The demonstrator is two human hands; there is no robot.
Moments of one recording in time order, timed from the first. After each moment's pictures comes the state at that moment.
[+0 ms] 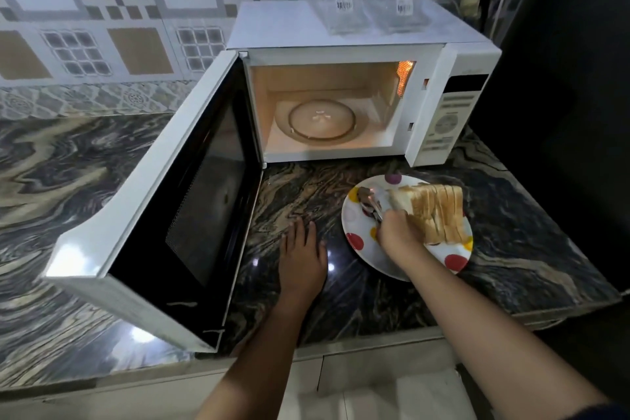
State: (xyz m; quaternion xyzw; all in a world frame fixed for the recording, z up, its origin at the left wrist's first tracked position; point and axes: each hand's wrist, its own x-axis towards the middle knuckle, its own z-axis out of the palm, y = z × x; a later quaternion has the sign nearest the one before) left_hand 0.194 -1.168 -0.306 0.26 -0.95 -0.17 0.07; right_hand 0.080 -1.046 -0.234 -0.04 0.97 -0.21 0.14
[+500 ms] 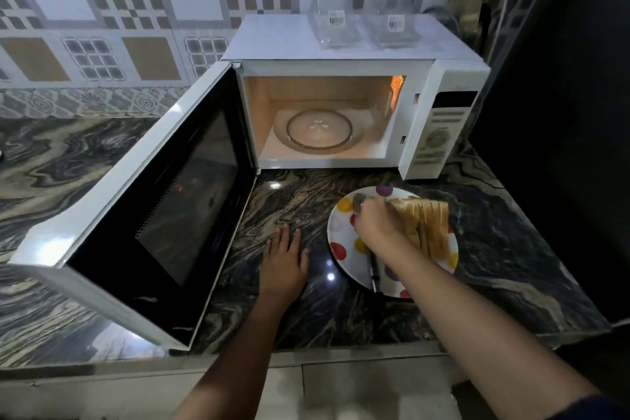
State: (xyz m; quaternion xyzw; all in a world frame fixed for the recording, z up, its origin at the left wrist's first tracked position) left_hand 0.191 -1.168 -0.308 0.28 -0.95 -0.16 0.05; right_hand 0.058 -1.054 -0.211 -0.21 0.97 -0.12 0.08
